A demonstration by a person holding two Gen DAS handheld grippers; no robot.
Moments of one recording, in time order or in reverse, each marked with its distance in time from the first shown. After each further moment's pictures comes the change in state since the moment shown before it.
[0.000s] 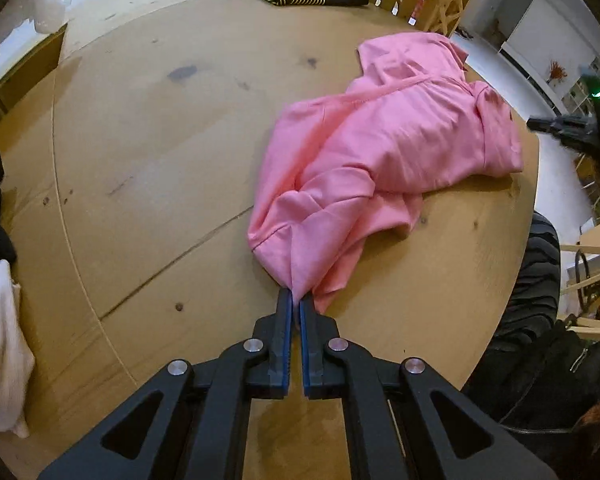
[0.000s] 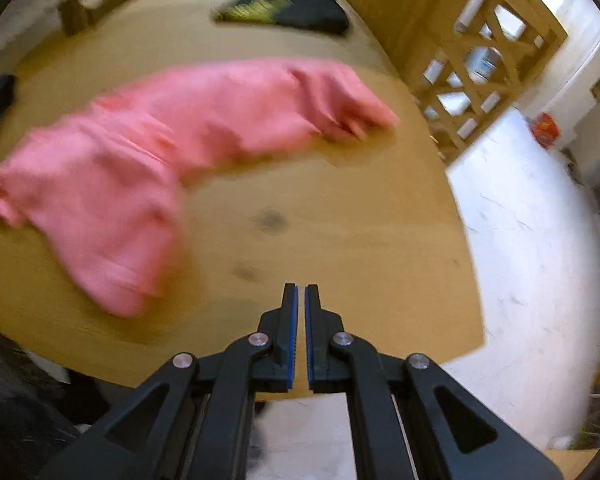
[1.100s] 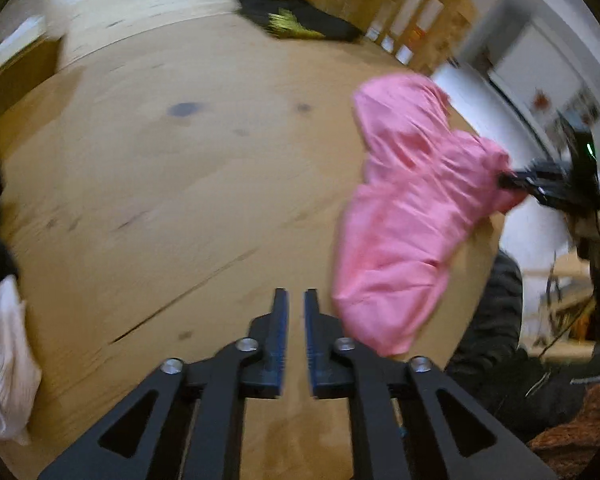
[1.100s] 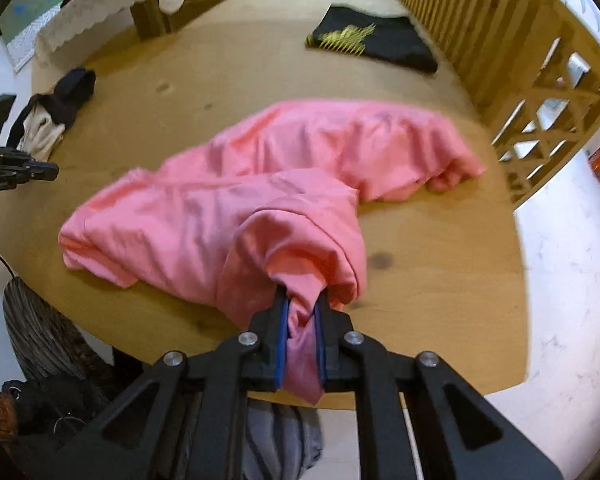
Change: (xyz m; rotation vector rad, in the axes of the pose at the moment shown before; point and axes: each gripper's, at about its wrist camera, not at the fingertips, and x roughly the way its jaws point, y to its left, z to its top) left arm -0.025 0.003 0.026 -0.016 -0.049 -0.104; right arm 0.002 0.031 0.006 -0.108 0.031 0.197
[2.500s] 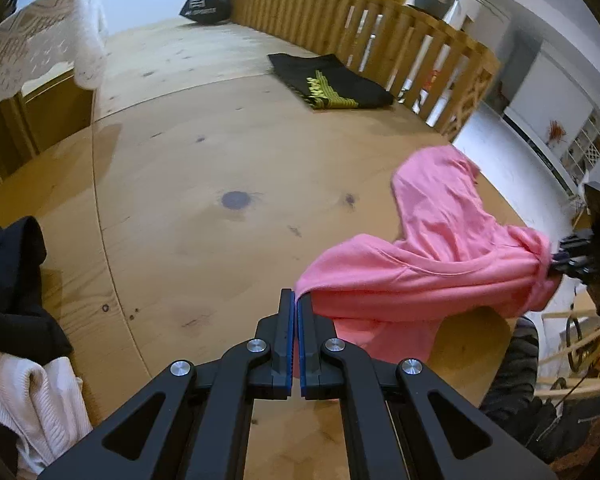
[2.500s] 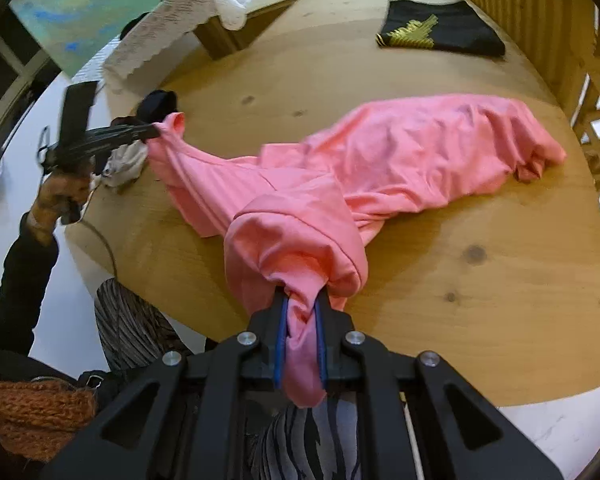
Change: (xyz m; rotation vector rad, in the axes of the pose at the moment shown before) left arm -0.033 0.045 0.051 -0.064 -0.185 0.086; right arm -0.028 -0.002 -0.006 0.028 -0.047 0.349
